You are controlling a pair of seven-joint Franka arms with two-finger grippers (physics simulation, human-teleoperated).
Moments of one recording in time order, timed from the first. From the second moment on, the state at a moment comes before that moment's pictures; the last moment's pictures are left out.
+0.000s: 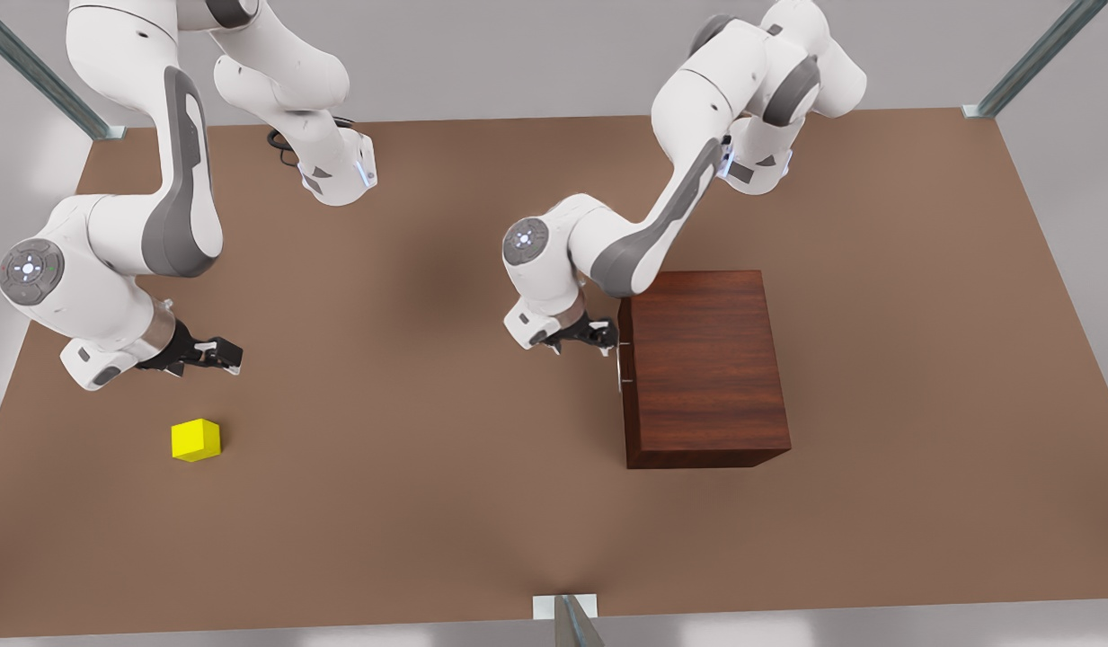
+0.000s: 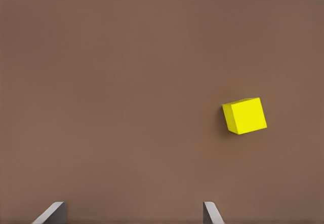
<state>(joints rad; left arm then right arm) -0.80 0.74 0.01 -1.13 0.31 1.75 -0.69 -0.04 0.16 0.01 -1.70 0.01 1.86 -0.03</state>
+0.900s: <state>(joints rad) -0.82 0.86 0.03 -1.15 0.43 1.74 -0.95 -0.03 0.17 0.01 -1.70 0.01 1.86 -0.03</state>
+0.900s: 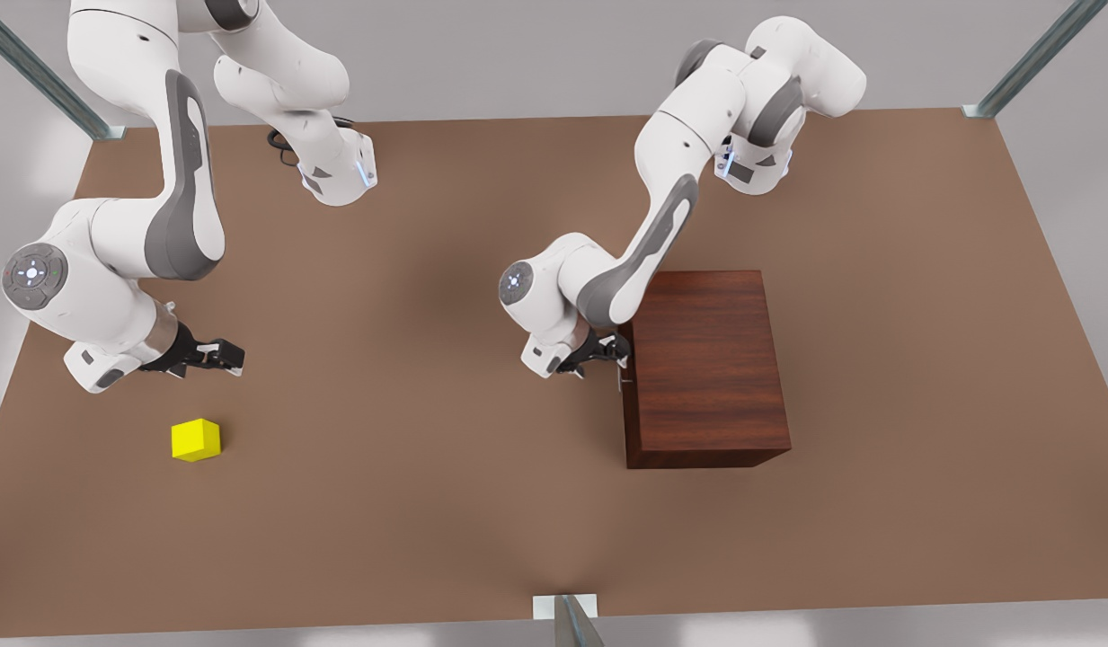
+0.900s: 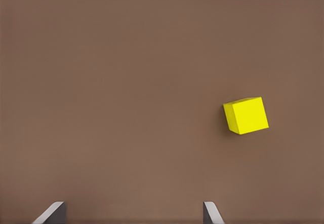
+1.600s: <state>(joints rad) -0.84 0.87 0.01 -1.12 0.40 1.81 -1.03 -0.07 0.21 0.00 -1.64 0.02 1.87 0.21</state>
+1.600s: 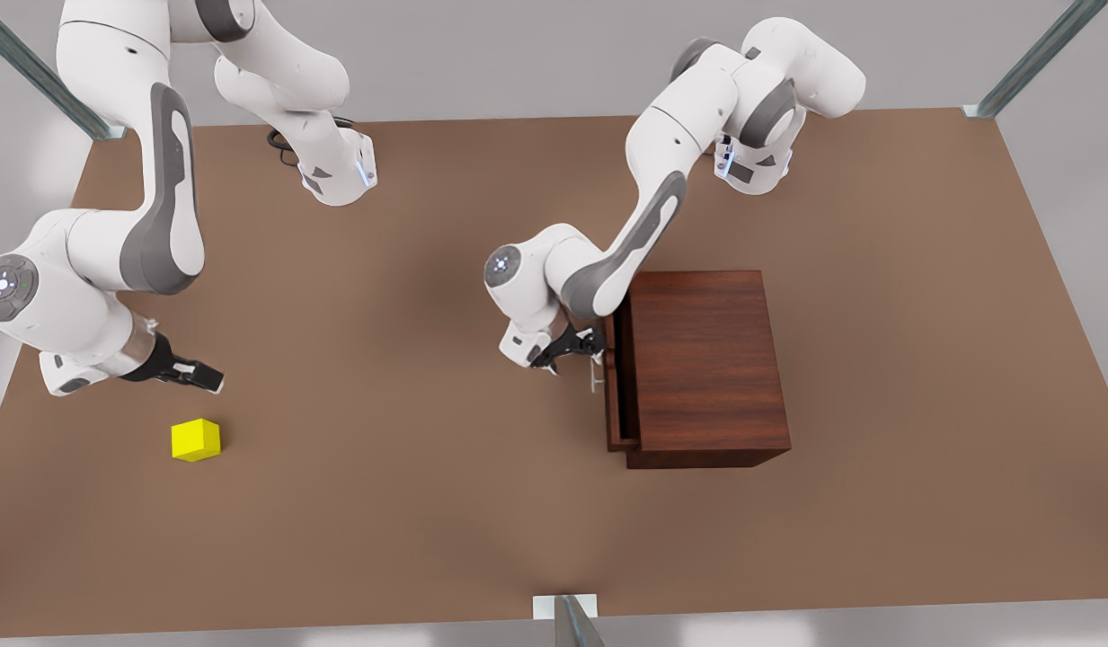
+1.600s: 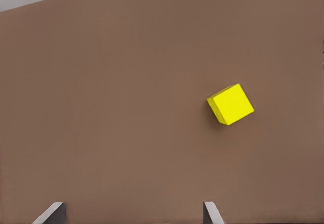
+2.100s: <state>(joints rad) -0.88 0.88 0.01 -1.10 0.41 1.85 -1.07 -0.14 0.40 -0.01 -1.56 0.07 2.01 0.64</state>
